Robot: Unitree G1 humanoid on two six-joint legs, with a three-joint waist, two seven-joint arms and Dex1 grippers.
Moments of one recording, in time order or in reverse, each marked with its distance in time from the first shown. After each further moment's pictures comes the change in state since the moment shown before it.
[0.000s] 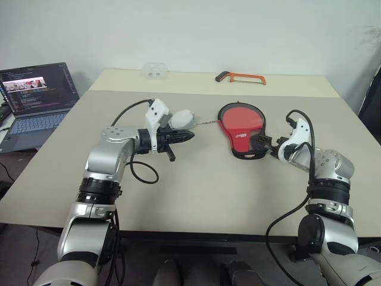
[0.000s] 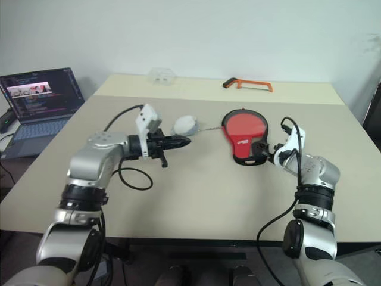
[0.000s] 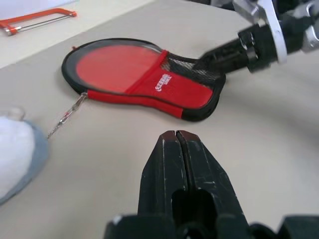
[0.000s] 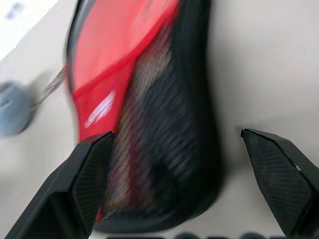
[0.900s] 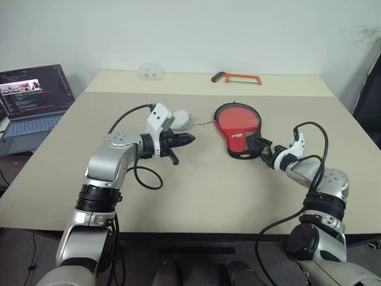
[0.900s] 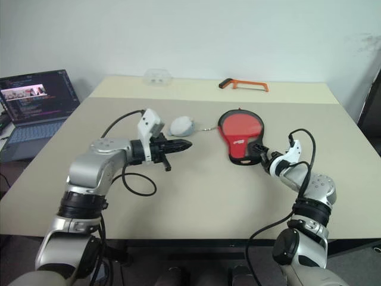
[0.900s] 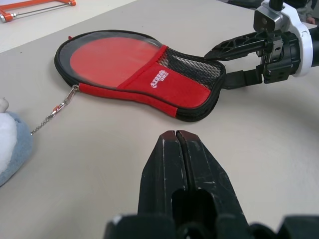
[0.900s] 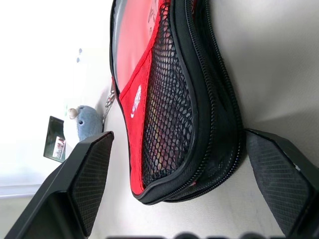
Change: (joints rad) left arm 0.021 -0.005 -0.030 -0.045 -0.032 0.045 0.075; right arm 0.087 0.087 -0.221 -0.052 0.271 0.044 -0.095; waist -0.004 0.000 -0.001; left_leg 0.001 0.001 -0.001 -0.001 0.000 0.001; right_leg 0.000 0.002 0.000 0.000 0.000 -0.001
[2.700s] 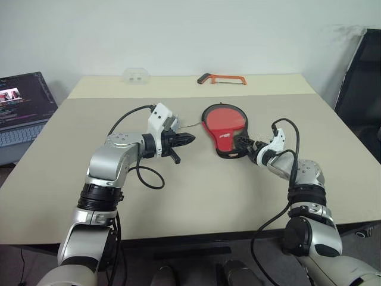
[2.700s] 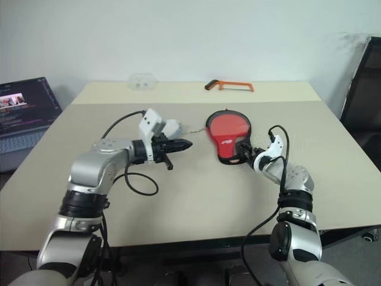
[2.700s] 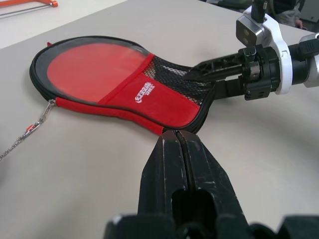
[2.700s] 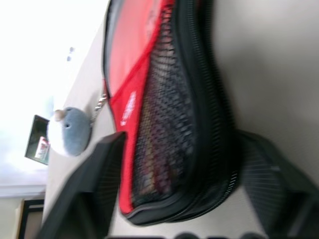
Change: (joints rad) left arm -0.010 -0.009 -0.004 0.005 -0.018 0.043 0.052; right arm -0.085 0.006 0.205 0.231 -0.074 -0.240 0.076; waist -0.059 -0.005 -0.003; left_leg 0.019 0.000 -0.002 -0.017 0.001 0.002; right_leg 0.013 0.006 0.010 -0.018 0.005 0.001
